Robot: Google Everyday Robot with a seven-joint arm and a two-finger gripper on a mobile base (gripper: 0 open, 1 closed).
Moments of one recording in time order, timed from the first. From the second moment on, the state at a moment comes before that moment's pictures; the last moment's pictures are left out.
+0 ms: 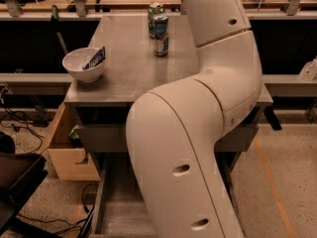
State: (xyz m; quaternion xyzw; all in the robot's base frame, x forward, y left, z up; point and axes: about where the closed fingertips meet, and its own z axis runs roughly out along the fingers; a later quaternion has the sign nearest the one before) arm 0.715 0.117 1.088 -0.92 0.02 -0.21 0.32
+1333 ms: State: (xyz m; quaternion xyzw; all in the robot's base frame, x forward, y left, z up) arm 0.756 0.100 1.005 -0.92 0.10 -0.13 0.37
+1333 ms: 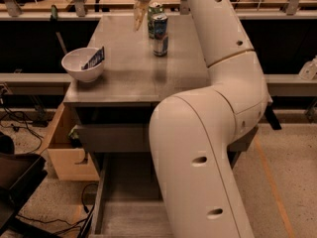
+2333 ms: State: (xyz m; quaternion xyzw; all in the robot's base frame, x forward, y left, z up) arm 0.722 0.127 0.973 -0.90 0.10 -0.06 0.43
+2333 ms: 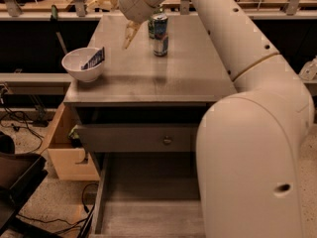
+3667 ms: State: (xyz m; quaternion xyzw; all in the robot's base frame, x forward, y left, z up) arm 0.688 0.140 0.925 -0.89 0.10 -0.03 0.44
